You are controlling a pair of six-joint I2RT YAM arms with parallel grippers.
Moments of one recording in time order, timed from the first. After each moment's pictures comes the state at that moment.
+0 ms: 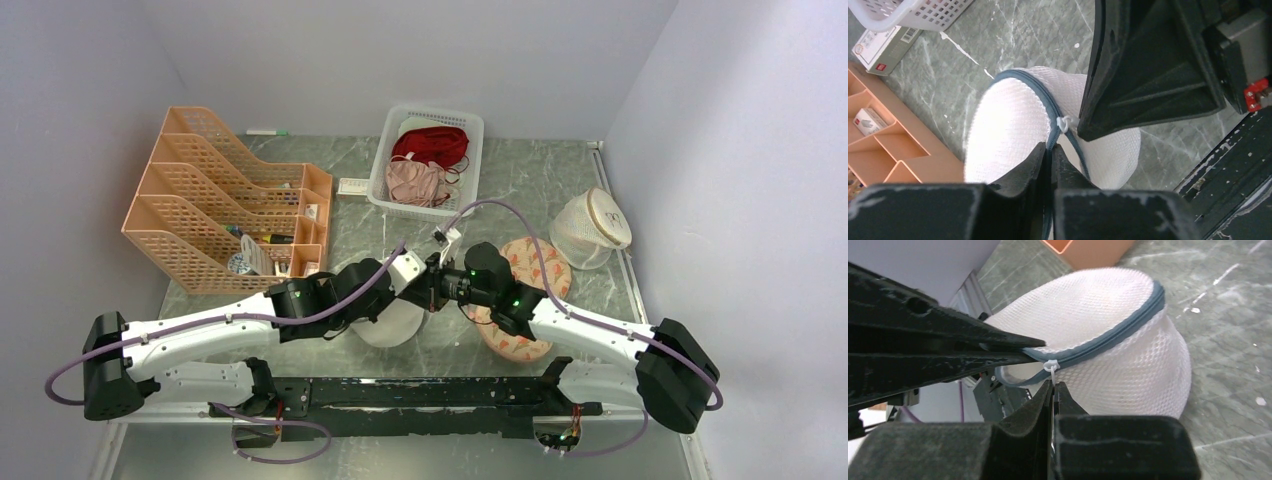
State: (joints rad) left arm -1.18 1.11 0.88 -0.46 -0.40 -0.04; right arm 0.86 1.14 0.54 0.30 -0.35 0.54
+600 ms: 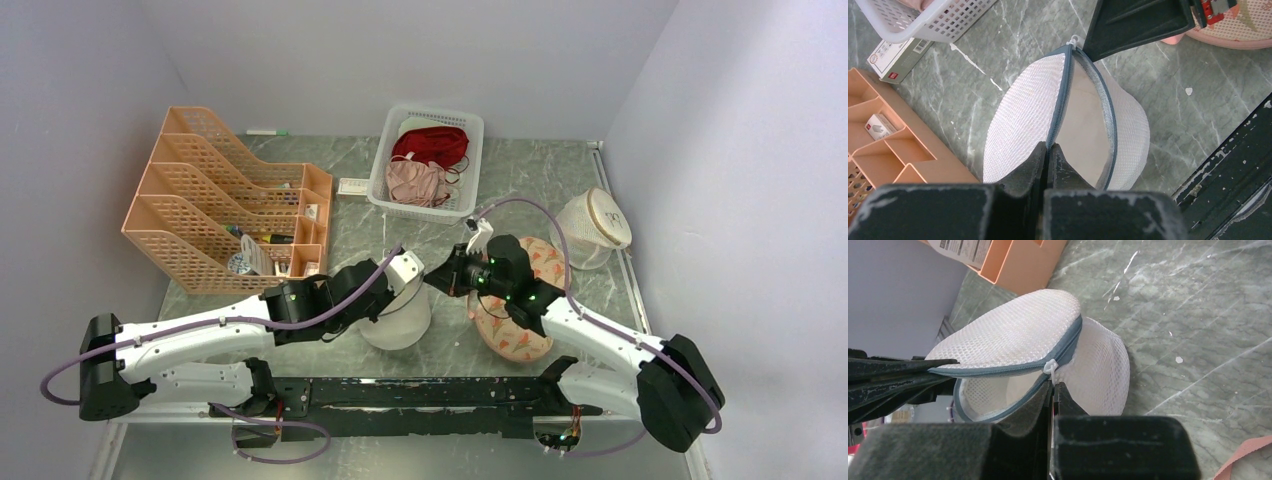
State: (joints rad) left arm -1.21 1.09 0.88 -0.44 -0.43 -0.04; right arm 0.67 1.09 0.50 0.20 -0.29 0.65
